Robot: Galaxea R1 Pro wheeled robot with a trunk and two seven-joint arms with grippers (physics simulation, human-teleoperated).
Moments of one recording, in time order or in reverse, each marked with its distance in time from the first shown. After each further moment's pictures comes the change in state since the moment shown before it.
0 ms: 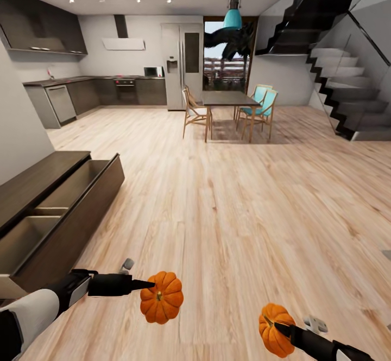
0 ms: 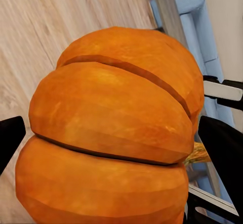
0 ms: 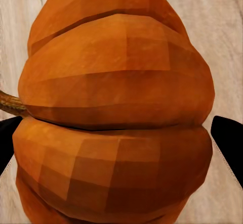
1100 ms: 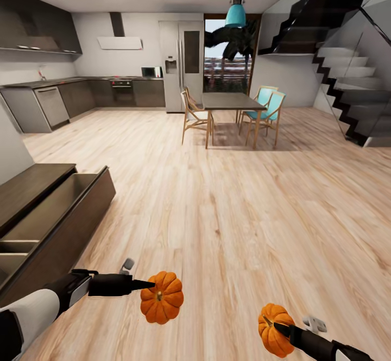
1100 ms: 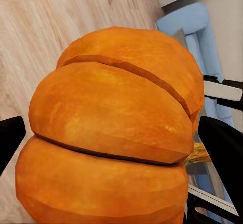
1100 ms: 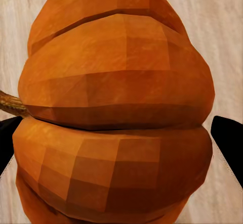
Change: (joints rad) left arm 0.000 -0.001 0.000 0.000 0.000 0.000 0.000; right arm 0.000 0.003 0.000 0.000 0.000 0.000 0.000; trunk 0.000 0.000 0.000
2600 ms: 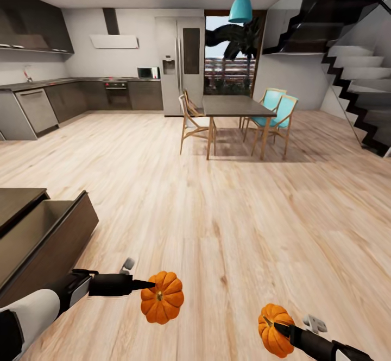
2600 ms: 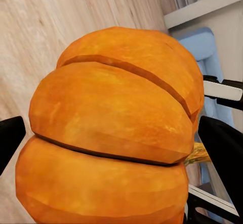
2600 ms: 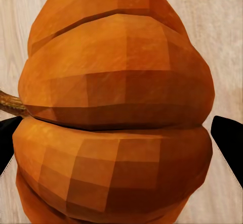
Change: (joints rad) left arm 0.000 -0.002 0.000 0.000 0.000 -0.005 0.000; right arm 0.000 0.000 0.000 0.000 0.000 0.000 -0.001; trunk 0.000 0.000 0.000
